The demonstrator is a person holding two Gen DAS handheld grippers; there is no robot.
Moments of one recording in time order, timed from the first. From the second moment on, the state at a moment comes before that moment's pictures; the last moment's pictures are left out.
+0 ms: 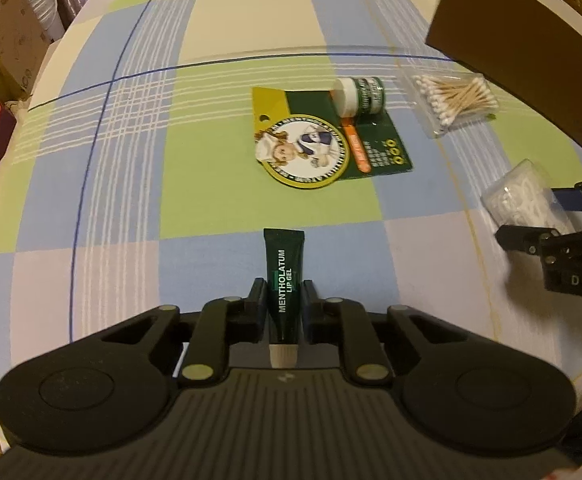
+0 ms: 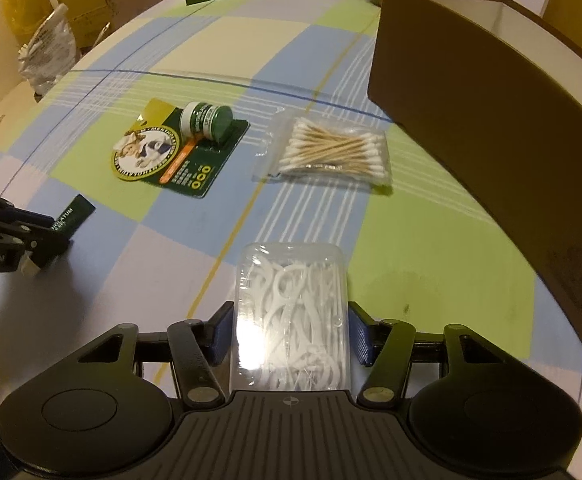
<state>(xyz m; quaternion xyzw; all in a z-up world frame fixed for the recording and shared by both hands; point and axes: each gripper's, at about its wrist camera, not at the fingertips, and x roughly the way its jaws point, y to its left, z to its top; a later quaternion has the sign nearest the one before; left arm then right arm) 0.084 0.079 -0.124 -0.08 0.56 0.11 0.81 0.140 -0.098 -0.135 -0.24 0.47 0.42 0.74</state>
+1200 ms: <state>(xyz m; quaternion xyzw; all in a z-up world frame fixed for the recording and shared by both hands) 0.145 -0.011 -0.050 -0.07 0.48 -0.02 0.88 0.186 -0.191 -0.047 -0.08 0.46 0.39 0.79</state>
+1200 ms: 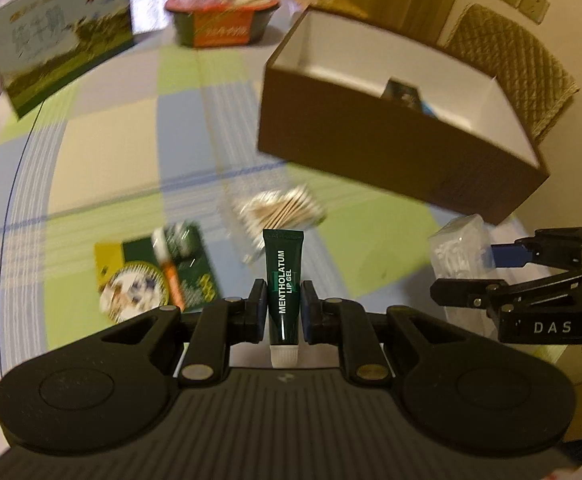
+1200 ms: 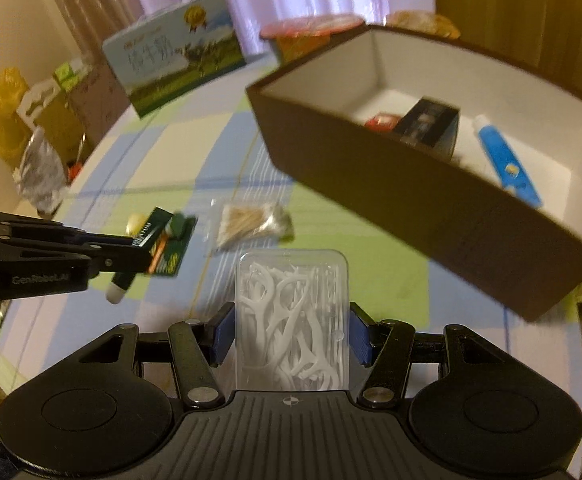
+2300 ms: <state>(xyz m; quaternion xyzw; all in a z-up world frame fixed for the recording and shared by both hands) 0.373 -0.050 -0.005 -0.03 0.43 -0.08 0.90 0.401 -0.242 -0.008 -0.05 0.43 0.29 0.85</state>
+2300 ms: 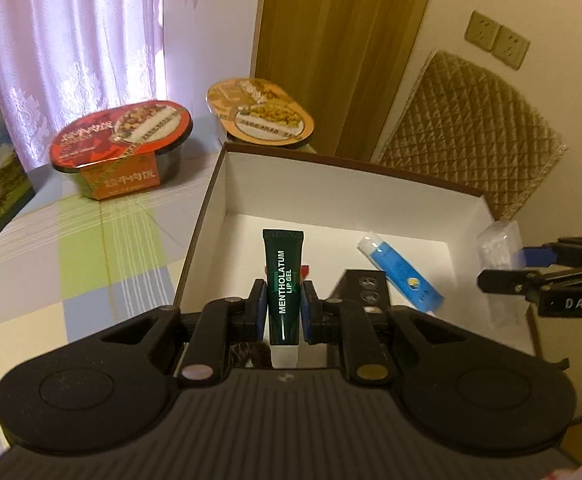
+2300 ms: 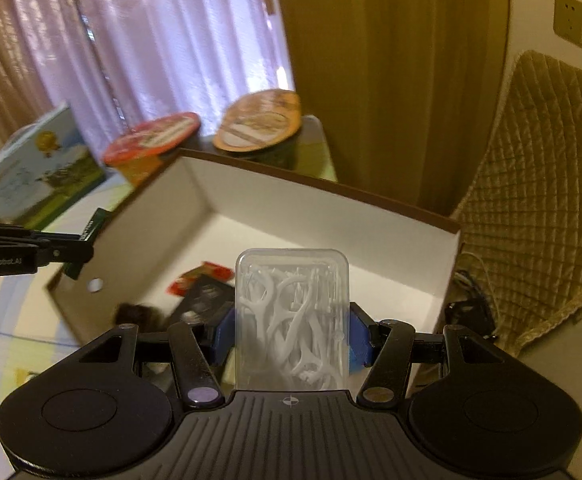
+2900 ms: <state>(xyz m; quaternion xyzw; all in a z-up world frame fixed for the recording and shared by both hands) 0.475 -0.069 -0.073 0.01 0.49 -0.07 0.87 0.463 -0.230 -0.052 -0.12 0.48 0.27 0.83</state>
